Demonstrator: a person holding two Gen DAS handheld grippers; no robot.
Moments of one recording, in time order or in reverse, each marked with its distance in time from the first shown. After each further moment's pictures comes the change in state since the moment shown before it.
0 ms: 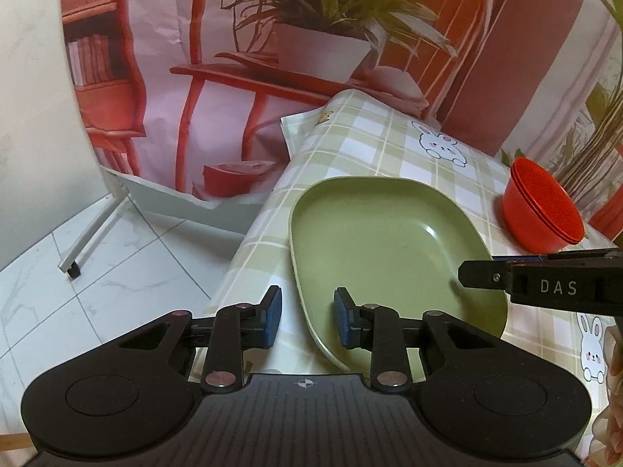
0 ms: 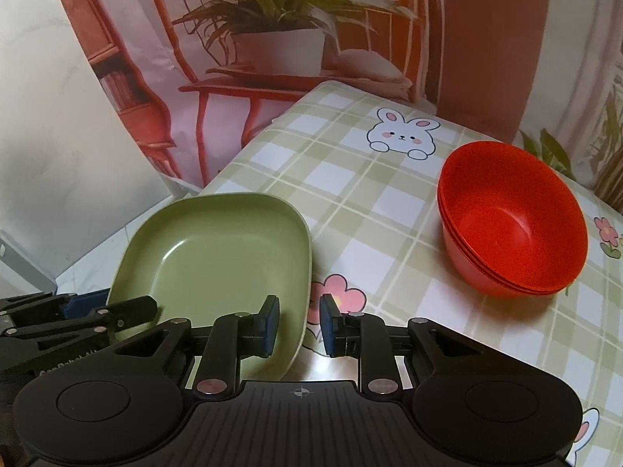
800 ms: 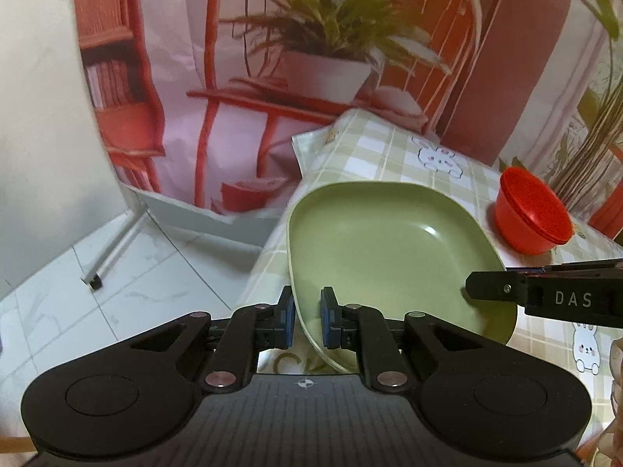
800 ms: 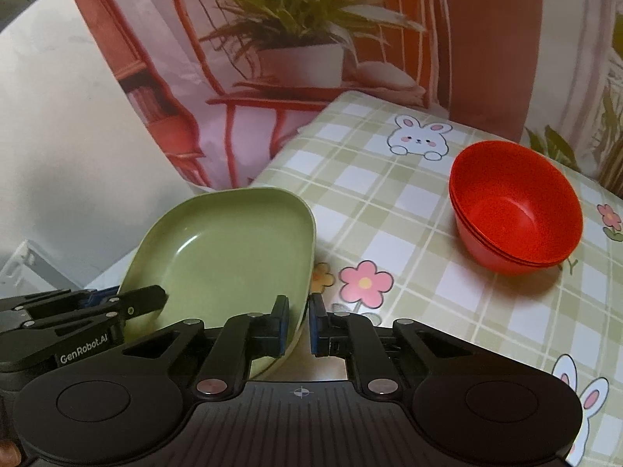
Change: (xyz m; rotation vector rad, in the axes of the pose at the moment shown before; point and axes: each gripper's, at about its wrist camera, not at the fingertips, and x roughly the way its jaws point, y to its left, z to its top) left arm -0.049 -0.003 0.002 0.035 -0.039 0.049; right arm -0.047 0.013 -0.011 0.033 -0.034 0.098
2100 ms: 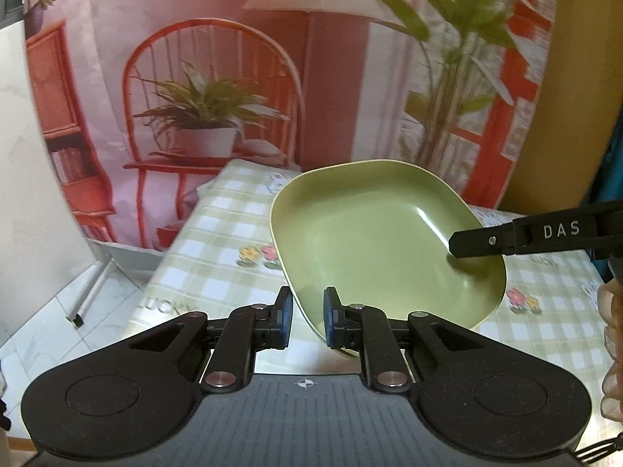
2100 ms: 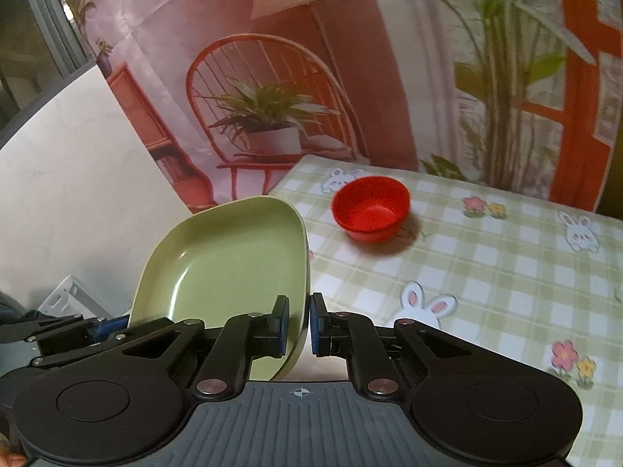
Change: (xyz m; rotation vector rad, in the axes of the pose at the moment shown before) left arm -0.181 -0.143 -0.059 0.171 -0.109 -0.116; right arm -0.243 -0.078 -0.090 0.094 -0.157 0.028
